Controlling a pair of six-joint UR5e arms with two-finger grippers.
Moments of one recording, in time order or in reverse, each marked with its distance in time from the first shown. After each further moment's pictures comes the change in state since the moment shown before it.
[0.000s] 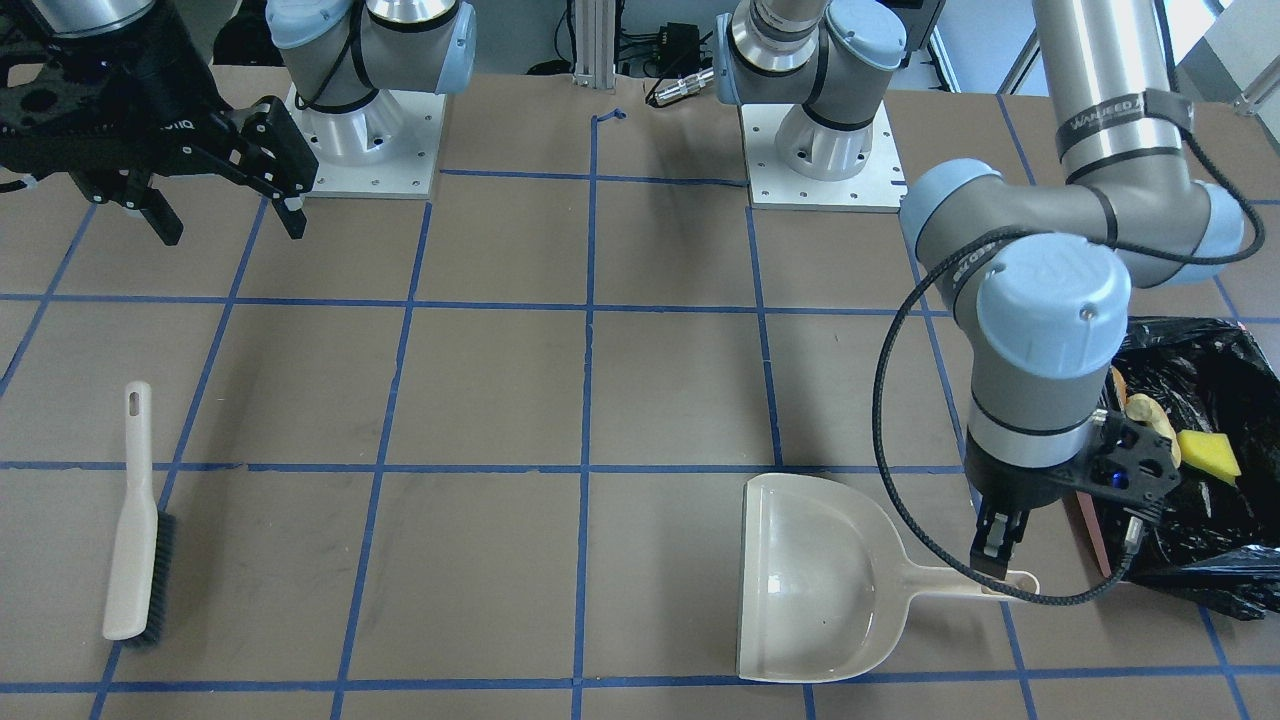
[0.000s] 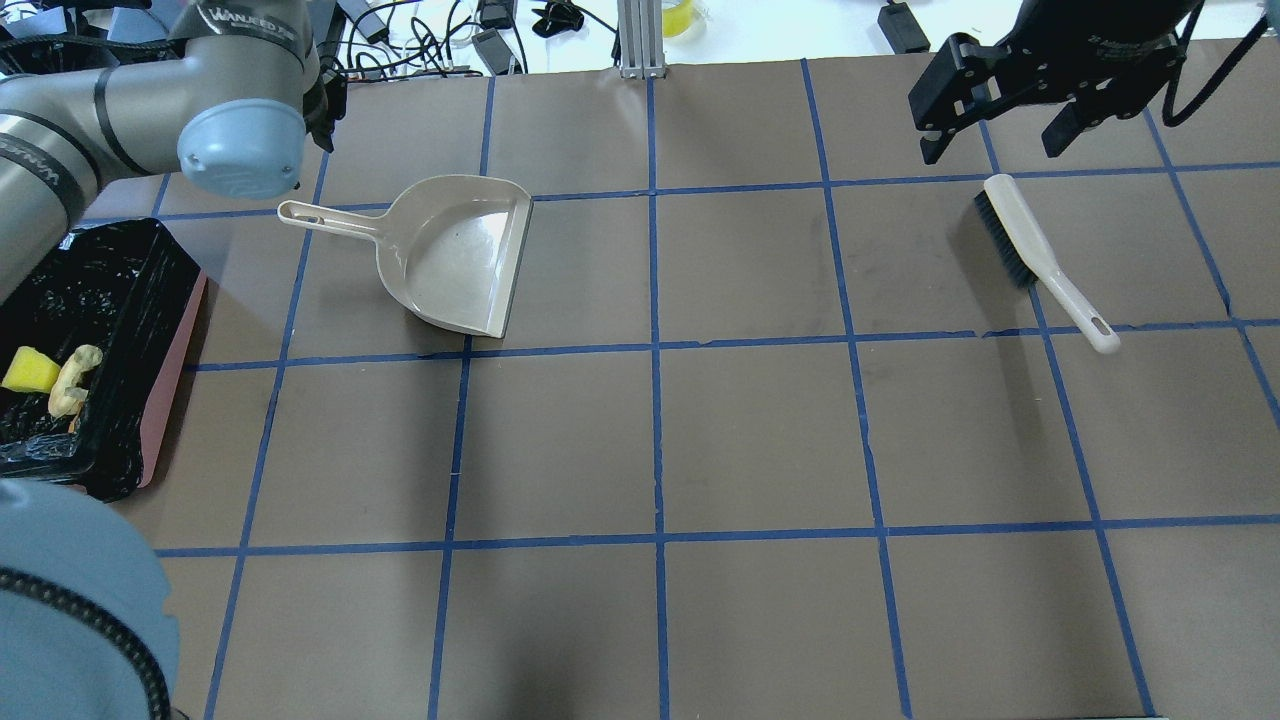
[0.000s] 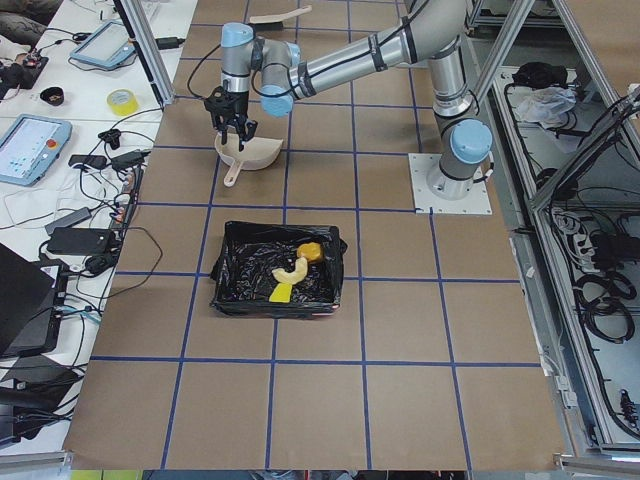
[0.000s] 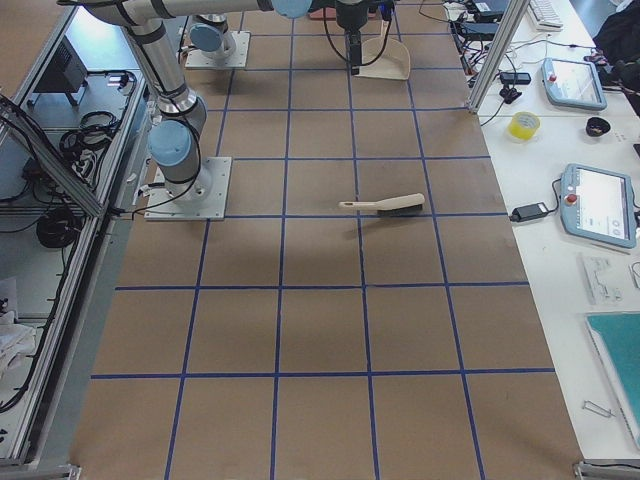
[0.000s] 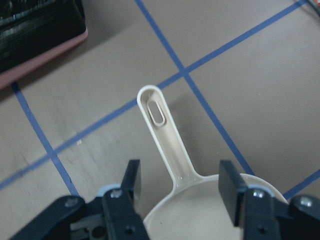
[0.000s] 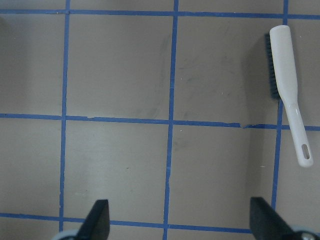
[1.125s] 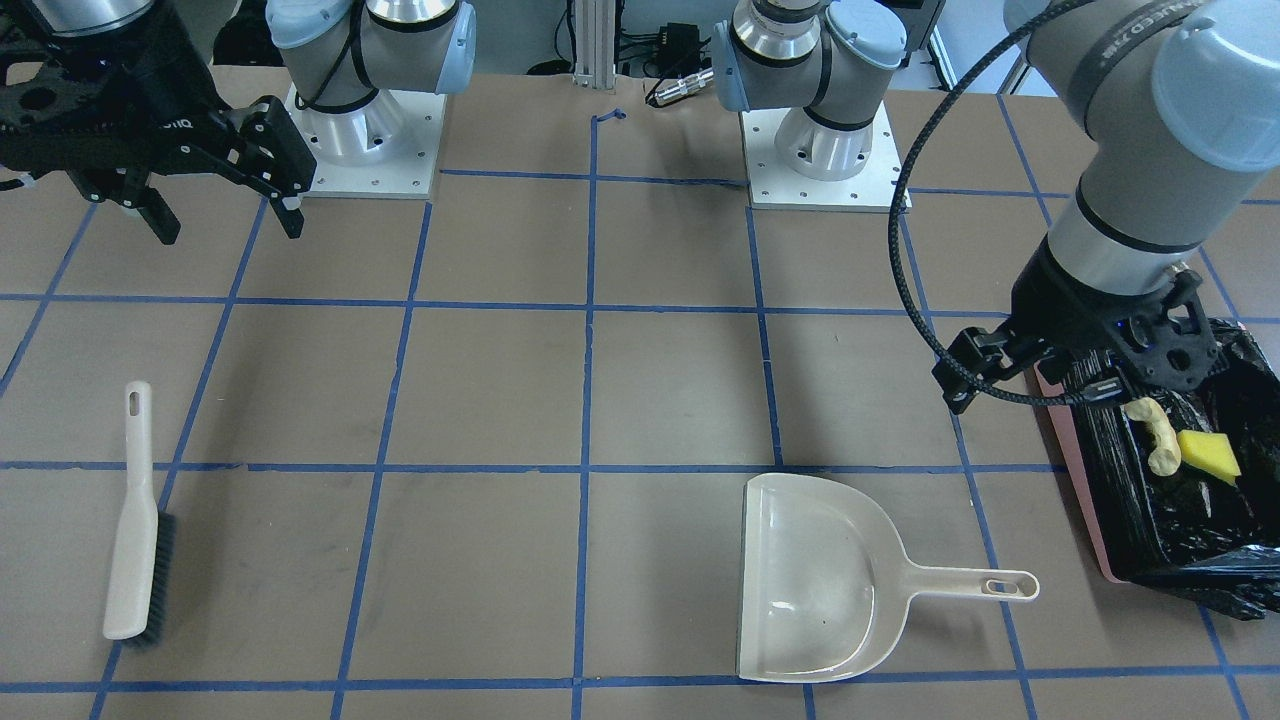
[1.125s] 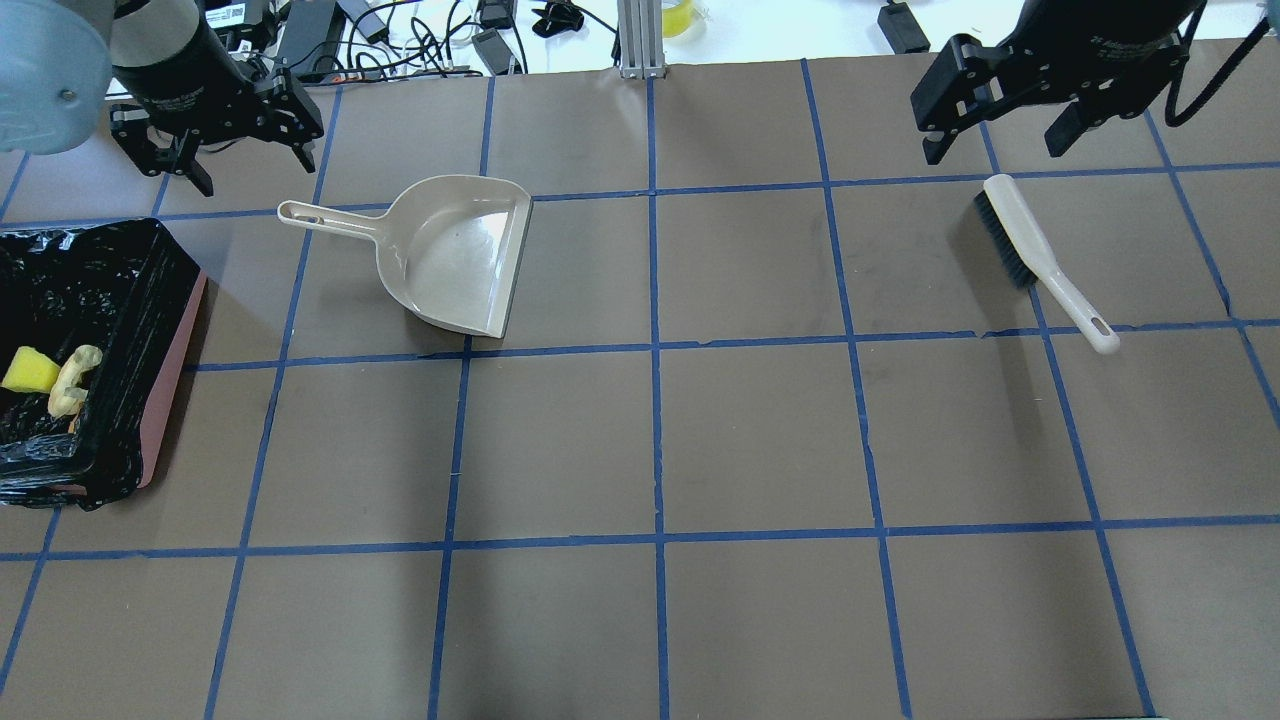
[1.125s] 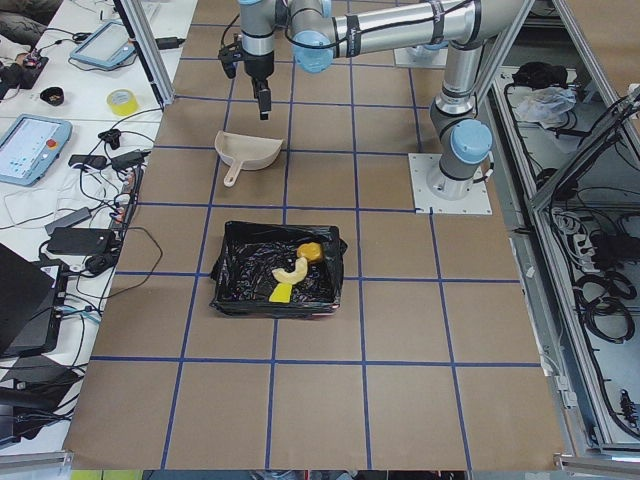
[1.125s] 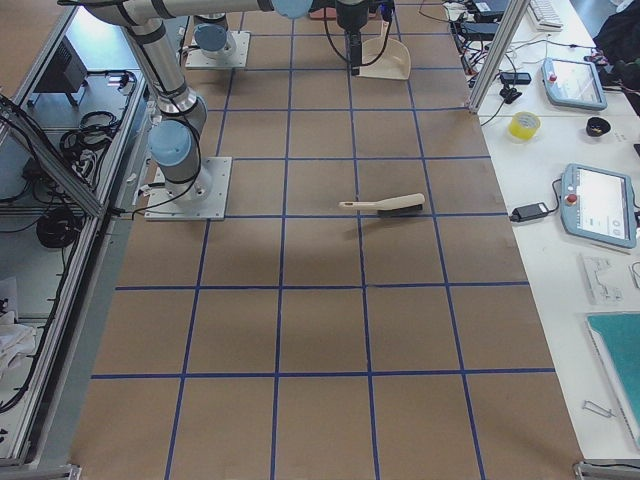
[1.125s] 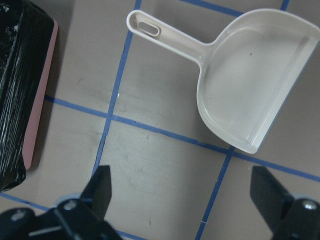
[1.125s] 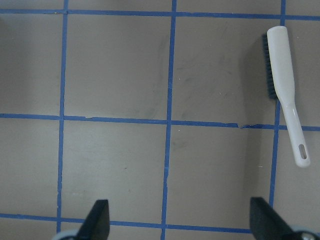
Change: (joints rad) left arm 0.072 0.212 0.022 -0.444 -0.225 0.675; right arm 0.000 -0.001 0.002 -0.001 -0.009 -0.003
